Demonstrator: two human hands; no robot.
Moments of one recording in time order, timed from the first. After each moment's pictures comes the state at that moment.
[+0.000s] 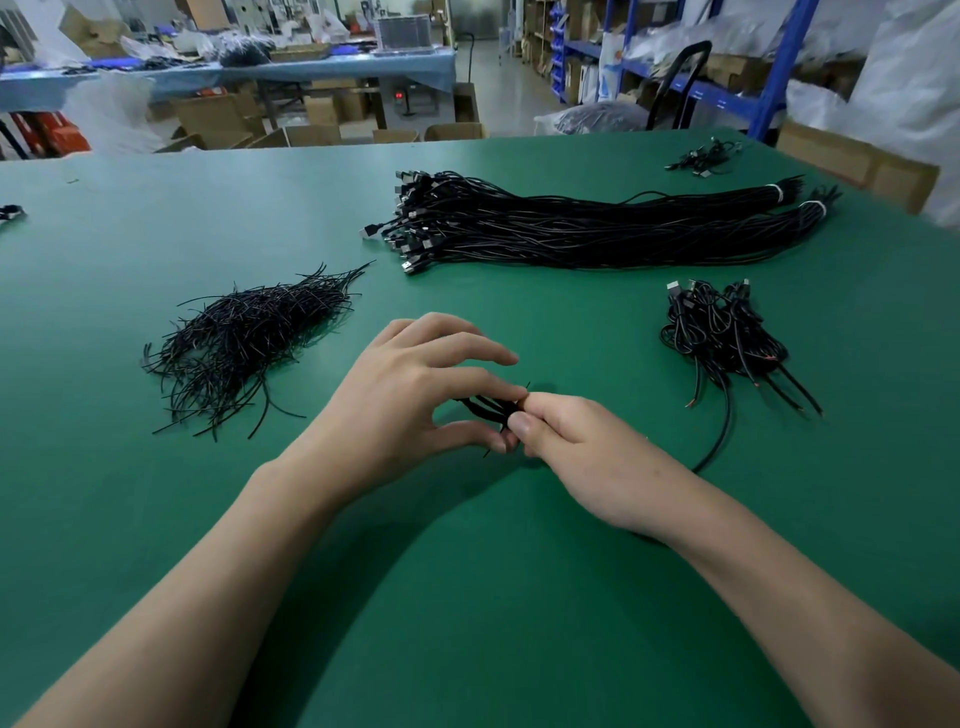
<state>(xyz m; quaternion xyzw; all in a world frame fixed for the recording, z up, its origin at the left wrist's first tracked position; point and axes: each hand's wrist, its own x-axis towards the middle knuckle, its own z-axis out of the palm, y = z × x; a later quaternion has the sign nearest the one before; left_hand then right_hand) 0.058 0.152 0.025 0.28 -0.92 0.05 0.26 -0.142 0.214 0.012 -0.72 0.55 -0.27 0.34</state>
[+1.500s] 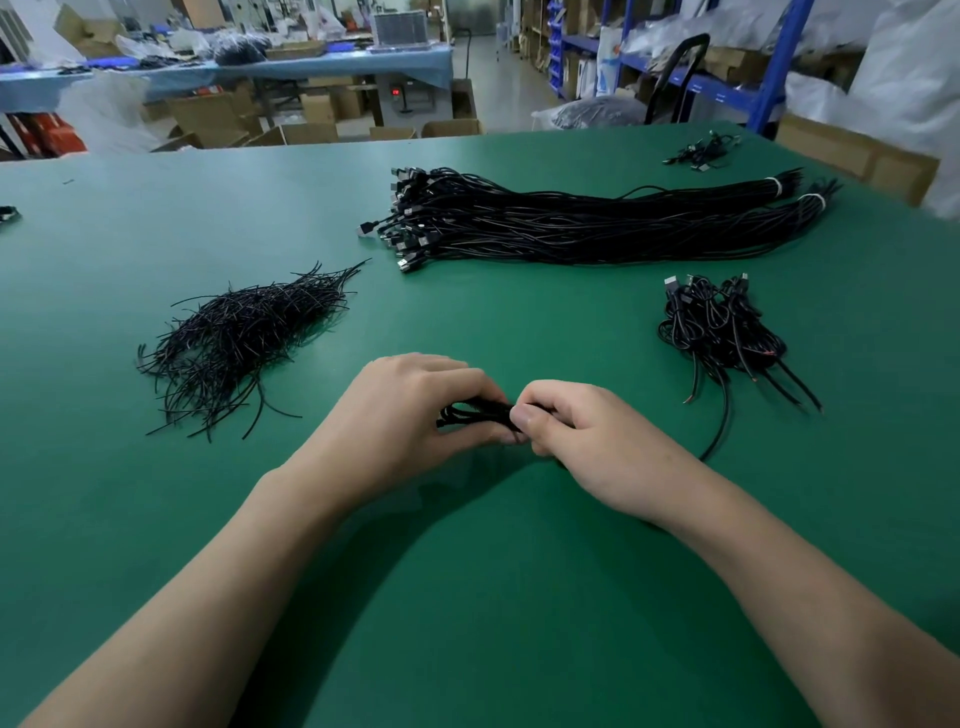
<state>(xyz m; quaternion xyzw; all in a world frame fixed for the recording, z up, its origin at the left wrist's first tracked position) 0.051 0.162 0.017 0.31 -0.91 -0.06 0.27 -0.151 0.211 0.012 -0.71 0.55 -0.29 0.34</state>
